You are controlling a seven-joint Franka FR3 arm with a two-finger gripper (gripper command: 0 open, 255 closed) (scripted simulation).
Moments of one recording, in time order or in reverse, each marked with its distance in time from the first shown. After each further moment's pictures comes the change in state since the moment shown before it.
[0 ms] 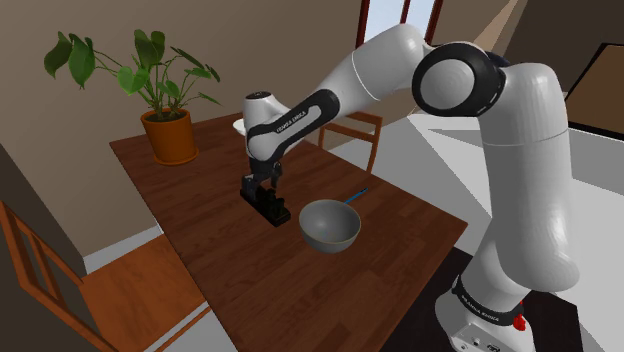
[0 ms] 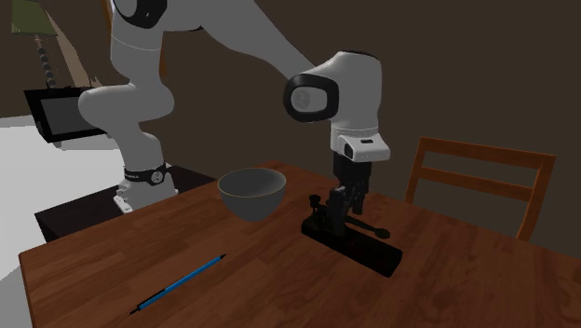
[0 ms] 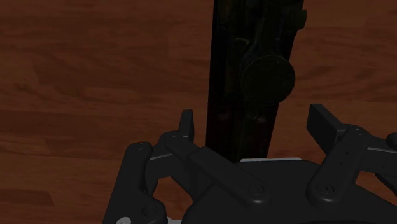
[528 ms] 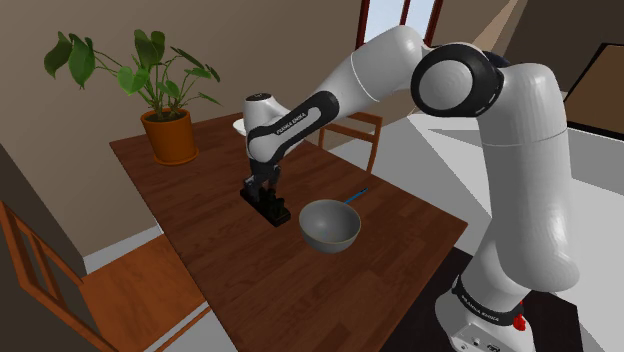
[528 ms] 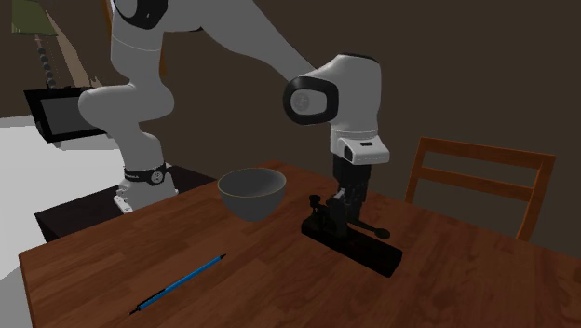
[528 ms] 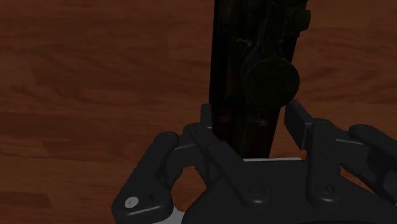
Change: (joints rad) arm 0.000 0.006 -0.001 -0.003 -0.001 0.010 0.000
